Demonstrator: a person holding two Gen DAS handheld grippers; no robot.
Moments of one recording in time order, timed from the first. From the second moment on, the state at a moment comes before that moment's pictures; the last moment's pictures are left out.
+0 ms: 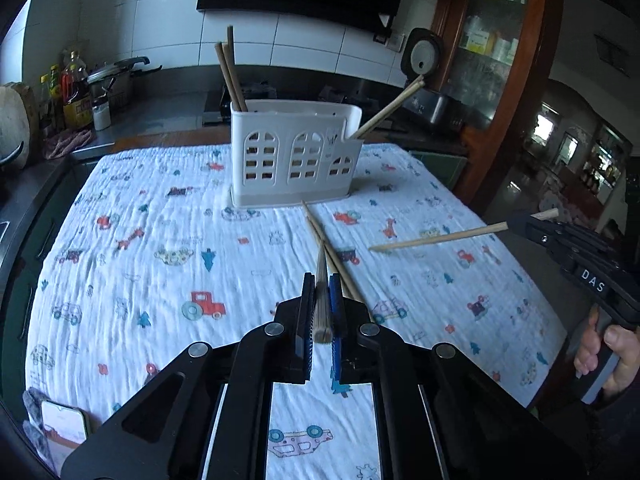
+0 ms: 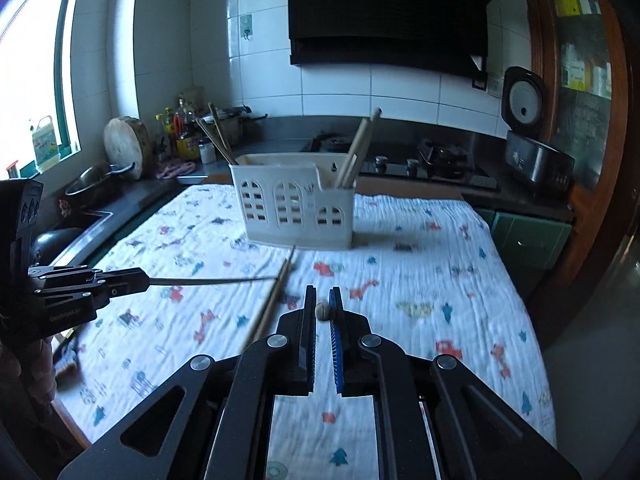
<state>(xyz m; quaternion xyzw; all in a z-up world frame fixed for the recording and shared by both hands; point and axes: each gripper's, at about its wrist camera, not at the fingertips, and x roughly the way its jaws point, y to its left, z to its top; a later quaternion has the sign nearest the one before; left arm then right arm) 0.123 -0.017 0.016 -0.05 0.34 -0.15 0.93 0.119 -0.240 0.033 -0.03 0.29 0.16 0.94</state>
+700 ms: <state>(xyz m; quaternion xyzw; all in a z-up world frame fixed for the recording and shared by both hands) 0.187 -0.022 0.129 -0.01 0.28 -0.17 0.95 0.204 -0.213 0.154 -0.06 0.27 0.22 0.93</state>
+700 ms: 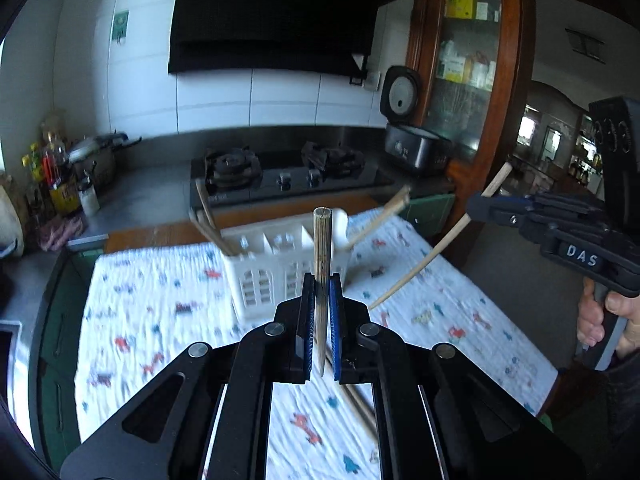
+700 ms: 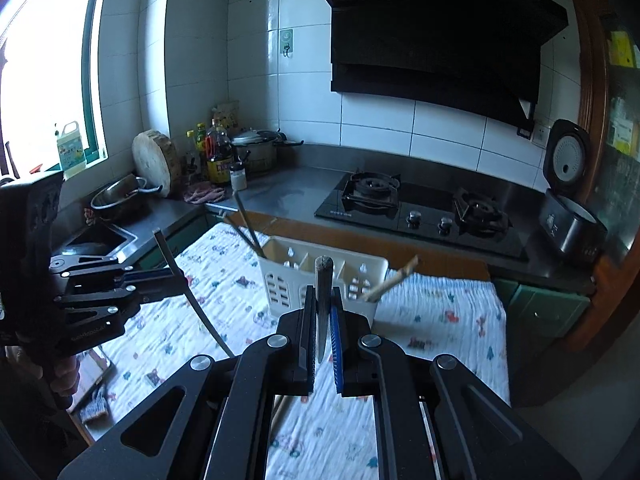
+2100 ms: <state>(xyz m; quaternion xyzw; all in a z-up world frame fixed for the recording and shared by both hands) 0.305 -0.013 0.106 -0.02 0.27 -0.08 0.96 0.342 -0.185 0.108 -0.06 0.33 0.18 0.92</state>
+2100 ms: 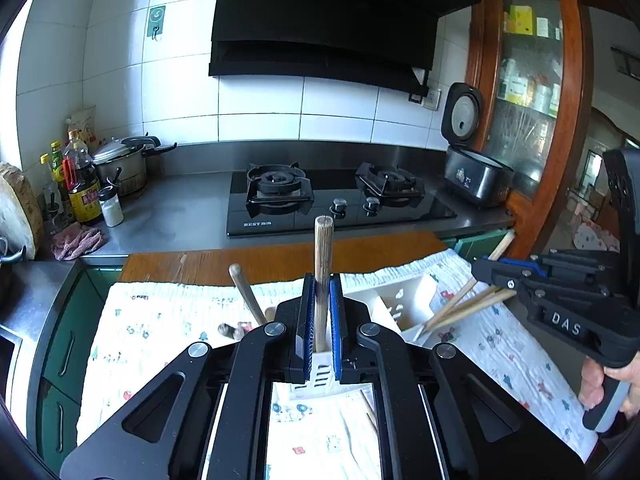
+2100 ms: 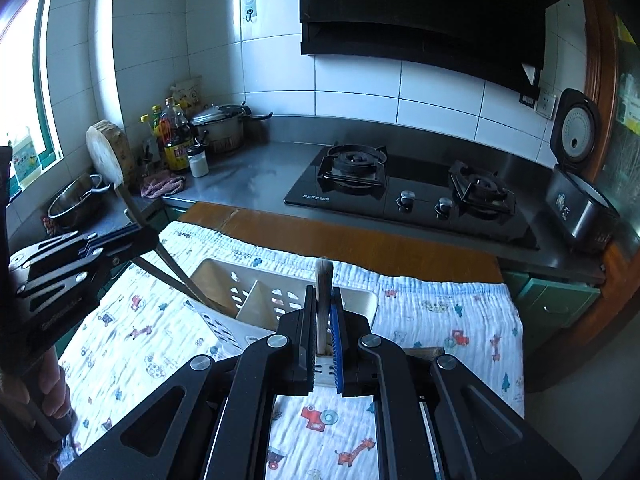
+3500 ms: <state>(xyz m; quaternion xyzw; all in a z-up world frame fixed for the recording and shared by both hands) 0.118 0.017 0.056 -0.02 0.26 0.00 0.97 0.165 -0.190 -0.044 0.00 0.39 0.18 0.90</state>
